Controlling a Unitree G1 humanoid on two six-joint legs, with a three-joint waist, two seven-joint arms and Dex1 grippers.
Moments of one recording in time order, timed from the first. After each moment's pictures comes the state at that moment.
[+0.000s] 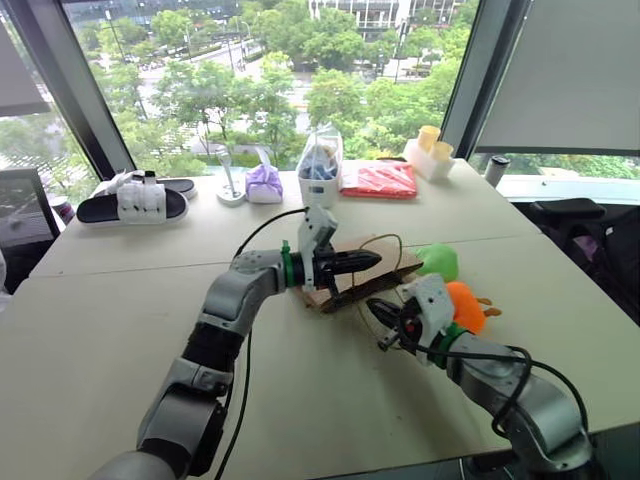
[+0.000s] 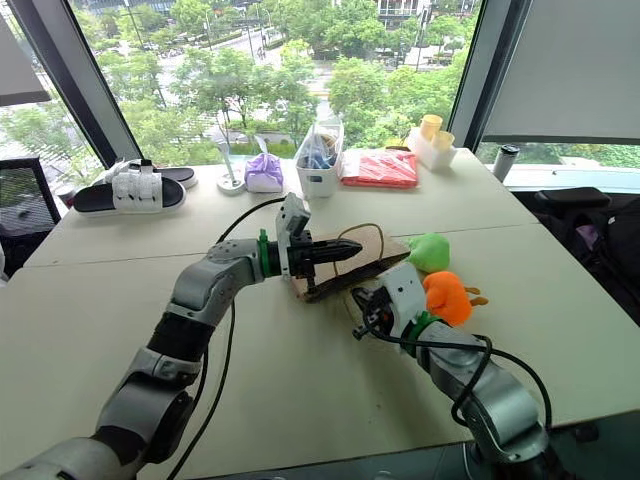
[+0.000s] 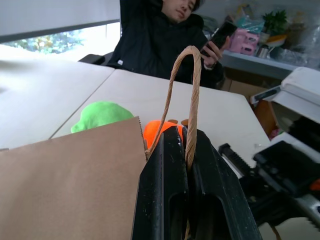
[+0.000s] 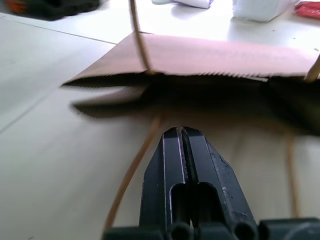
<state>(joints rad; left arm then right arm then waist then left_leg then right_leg) -0.80 0.19 -0.13 0.17 -0.41 0.56 -0.98 -0.21 -0.49 0.12 -0.49 0.38 0.69 0.29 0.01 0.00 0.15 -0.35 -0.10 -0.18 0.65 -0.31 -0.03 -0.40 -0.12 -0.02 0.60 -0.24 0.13</state>
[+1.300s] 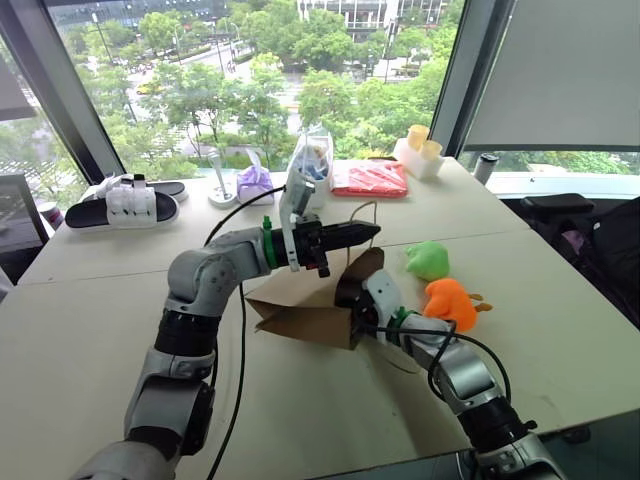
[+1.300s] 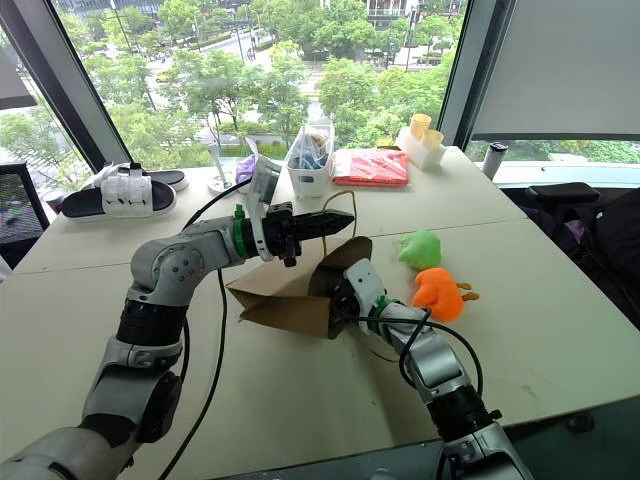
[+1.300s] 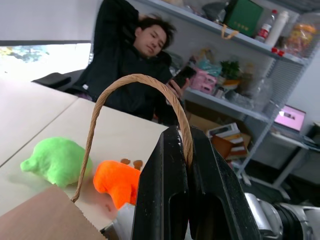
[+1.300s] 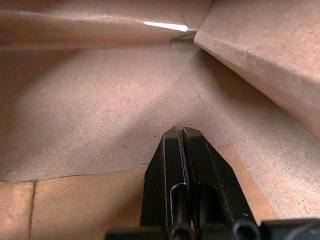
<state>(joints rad) -0.89 0.26 0.01 0.03 -0.72 0.87 -0.92 -0.43 -0.30 0.23 0.06 0.13 0.48 0.49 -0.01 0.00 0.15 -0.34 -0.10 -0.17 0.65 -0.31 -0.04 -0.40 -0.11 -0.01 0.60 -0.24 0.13</state>
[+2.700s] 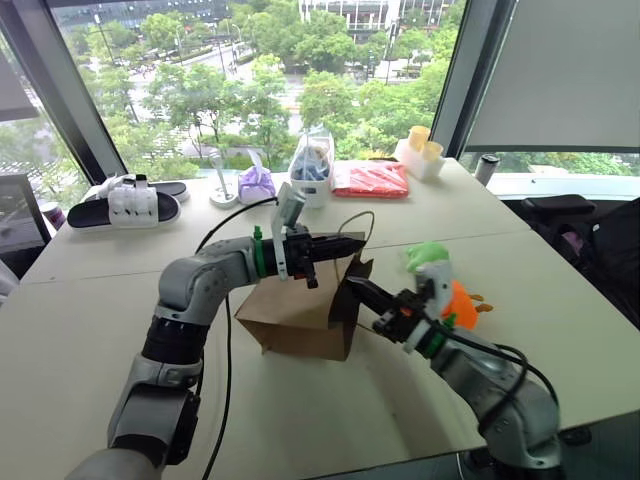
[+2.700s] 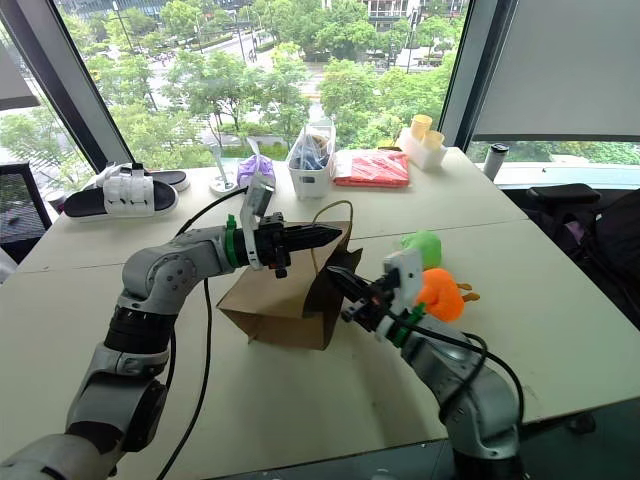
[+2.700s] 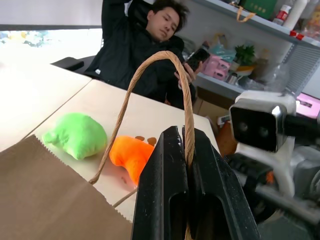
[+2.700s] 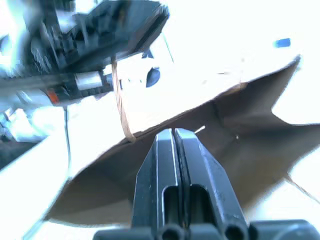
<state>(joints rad) -0.82 0.32 -0.02 0.04 -0.70 0.83 -0.91 -0.13 -0.24 -0.22 -0.62 0.75 0.82 0.44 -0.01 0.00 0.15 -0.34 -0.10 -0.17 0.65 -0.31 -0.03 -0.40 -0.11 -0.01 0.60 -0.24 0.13</state>
